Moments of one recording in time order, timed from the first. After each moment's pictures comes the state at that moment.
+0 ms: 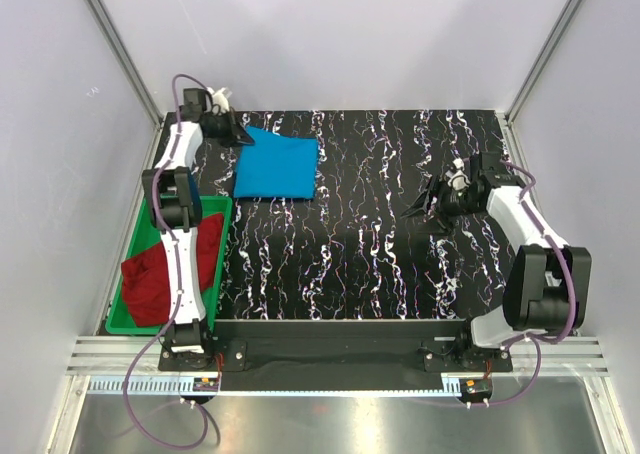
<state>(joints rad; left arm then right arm) 0.07 2.55 2.31 -0.64 0.72 -0.20 -0.04 1.48 1.05 -0.77 -0.75 0.48</state>
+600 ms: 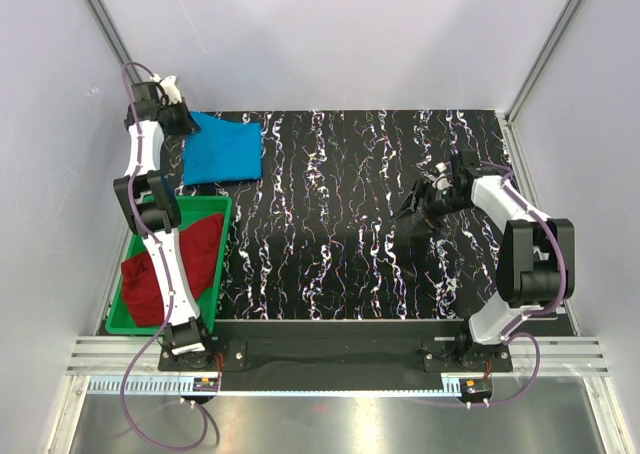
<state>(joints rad) 0.27 2.55 2.42 -0.62 0.49 0.00 0.02 1.64 1.12 -0.78 -0.74 0.51</state>
